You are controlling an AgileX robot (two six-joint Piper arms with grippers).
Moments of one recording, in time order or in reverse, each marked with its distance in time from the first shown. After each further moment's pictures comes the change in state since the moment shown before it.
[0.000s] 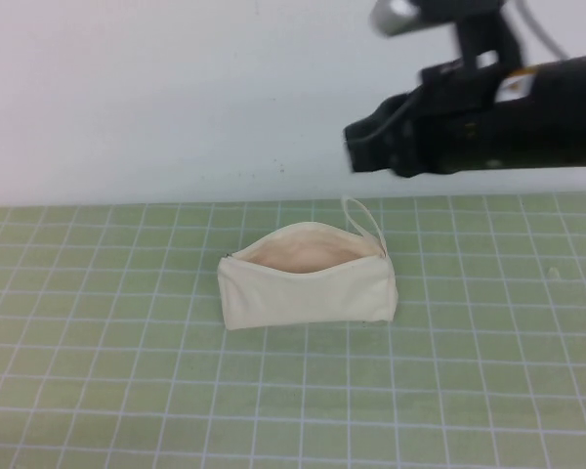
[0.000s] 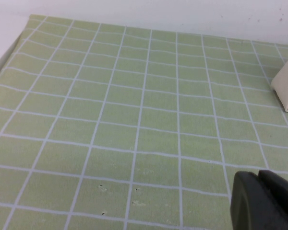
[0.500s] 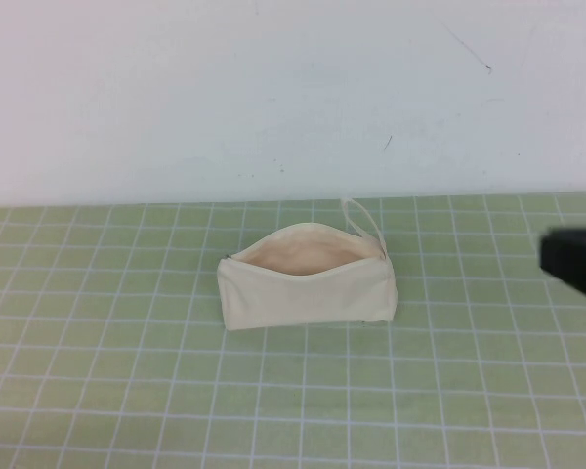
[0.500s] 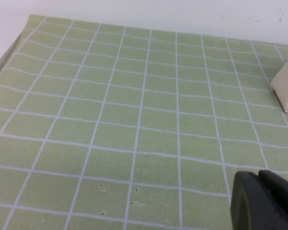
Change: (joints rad) right arm 0.010 -0.685 0.568 0.011 -0.061 -0.034; left arm 0.000 0.000 0.000 0.000 0.000 0.000
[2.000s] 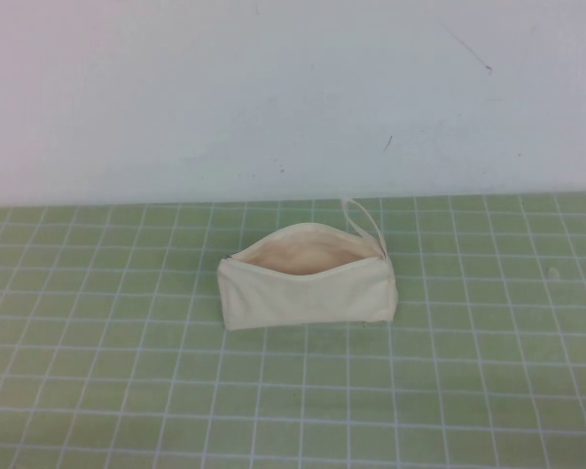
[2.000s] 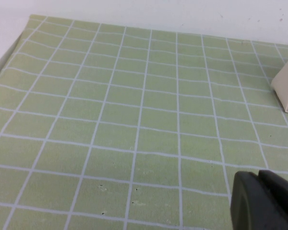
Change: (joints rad) right arm -0.563 -0.829 0.783 -0.315 -0.186 0.141; left arm 0.000 0.000 0.000 0.000 0.000 0.000
